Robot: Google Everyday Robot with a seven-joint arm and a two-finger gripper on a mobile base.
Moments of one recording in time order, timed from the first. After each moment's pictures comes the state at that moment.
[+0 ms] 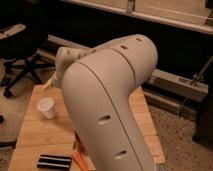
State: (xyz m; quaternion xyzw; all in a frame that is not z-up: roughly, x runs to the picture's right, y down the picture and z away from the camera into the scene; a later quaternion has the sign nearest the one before) arm -0.272 0.023 0.761 -0.08 -0.43 -0.58 0.69
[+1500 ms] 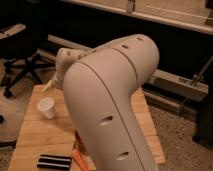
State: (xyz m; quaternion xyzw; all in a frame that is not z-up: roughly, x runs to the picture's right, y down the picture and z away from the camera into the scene) arm -0.262 0.036 0.758 -0.08 -0.44 -0.59 0.68
